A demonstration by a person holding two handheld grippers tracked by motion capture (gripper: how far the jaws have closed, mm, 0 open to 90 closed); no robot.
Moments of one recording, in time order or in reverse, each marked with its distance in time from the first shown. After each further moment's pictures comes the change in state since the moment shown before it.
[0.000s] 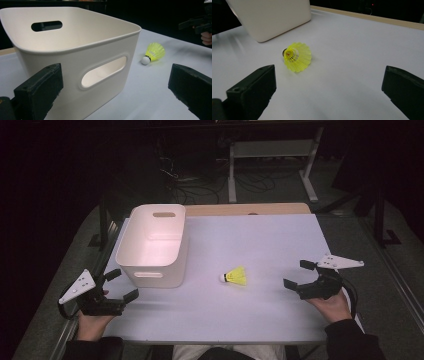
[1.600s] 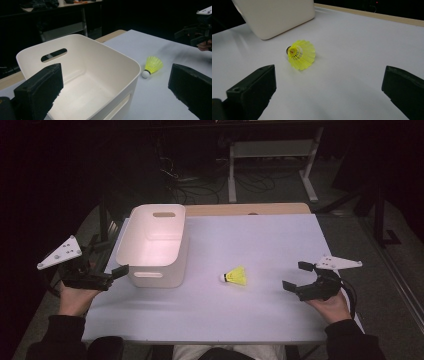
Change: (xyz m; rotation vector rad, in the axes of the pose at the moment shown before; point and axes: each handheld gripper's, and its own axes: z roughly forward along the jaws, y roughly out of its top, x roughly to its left) left arm 0.011 0.096 -0.003 0.071 -0.034 0.104; right arm 0.002 -0.001 0.001 0.016 0.024 -0.002
